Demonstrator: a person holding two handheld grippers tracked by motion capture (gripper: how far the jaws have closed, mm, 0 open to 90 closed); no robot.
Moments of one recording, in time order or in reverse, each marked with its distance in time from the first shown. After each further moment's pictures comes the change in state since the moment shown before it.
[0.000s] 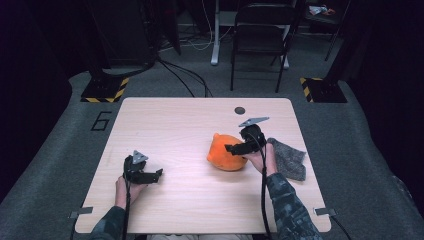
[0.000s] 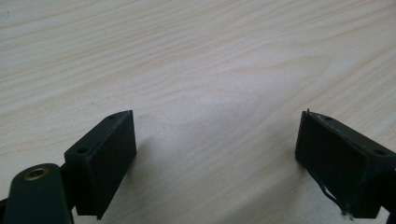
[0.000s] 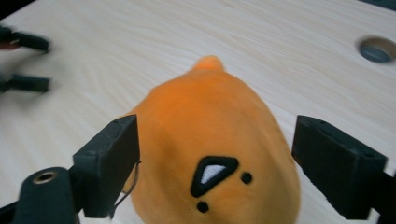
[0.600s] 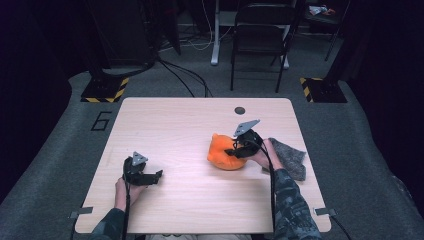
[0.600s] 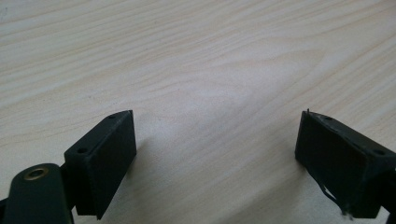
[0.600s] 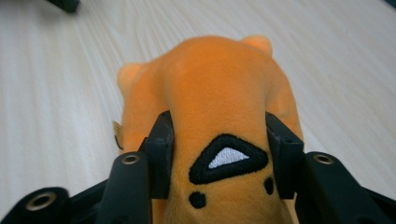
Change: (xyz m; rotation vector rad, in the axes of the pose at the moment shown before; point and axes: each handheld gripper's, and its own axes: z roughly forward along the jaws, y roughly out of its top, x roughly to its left) left arm -0.002 -0.004 -0.004 -0.001 -0.002 0.004; right arm -0.018 -0.010 0.032 0.042 0.208 -0.403
